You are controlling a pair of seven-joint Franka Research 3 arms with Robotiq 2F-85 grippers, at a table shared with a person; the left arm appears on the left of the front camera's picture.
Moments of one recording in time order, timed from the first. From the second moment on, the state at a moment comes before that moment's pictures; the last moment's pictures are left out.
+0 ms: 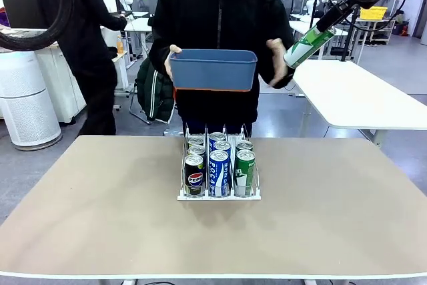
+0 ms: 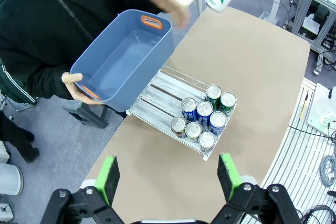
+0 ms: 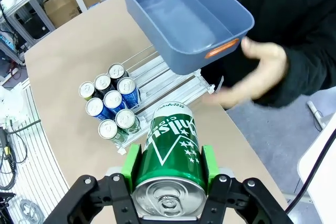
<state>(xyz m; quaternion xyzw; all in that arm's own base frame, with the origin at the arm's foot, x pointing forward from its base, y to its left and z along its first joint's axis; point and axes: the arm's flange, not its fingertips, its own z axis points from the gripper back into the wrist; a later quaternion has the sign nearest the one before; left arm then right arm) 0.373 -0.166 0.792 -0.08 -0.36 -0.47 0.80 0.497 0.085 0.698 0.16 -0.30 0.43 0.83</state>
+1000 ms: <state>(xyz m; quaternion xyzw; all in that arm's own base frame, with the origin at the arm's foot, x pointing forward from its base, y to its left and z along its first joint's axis) 0.374 -0.166 0.792 -0.08 -0.36 -0.47 0.80 0.369 0.097 0.623 0.06 -0.31 0.48 0.82</state>
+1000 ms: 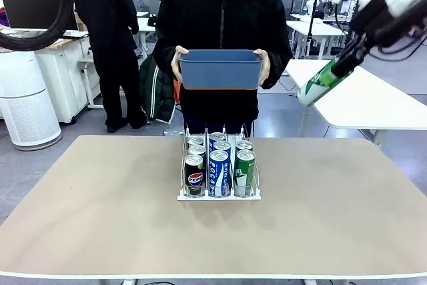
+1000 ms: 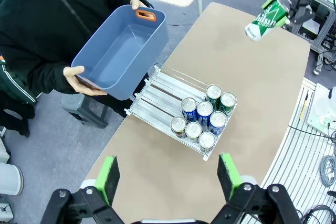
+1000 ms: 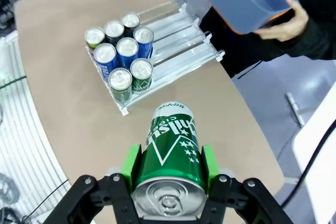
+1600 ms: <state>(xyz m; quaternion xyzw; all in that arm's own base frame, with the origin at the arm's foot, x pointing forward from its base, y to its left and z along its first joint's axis) 0.374 -0.166 0.792 -0.08 -0.36 -0.47 0.80 0.370 0.101 0.583 0.05 -0.33 0.48 0.81</state>
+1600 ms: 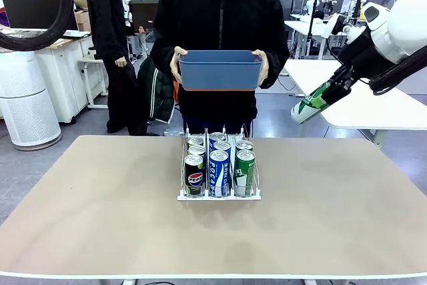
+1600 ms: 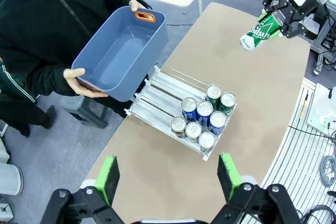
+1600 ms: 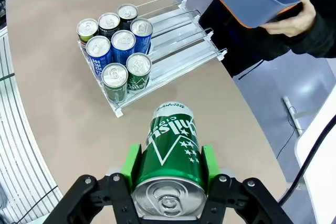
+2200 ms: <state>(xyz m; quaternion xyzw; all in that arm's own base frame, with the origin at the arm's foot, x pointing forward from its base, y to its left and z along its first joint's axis) 0.374 -0.166 0.792 -0.08 -0.36 -0.47 0.80 0.368 0.100 0.585 0.05 -0.33 0.48 0.81</state>
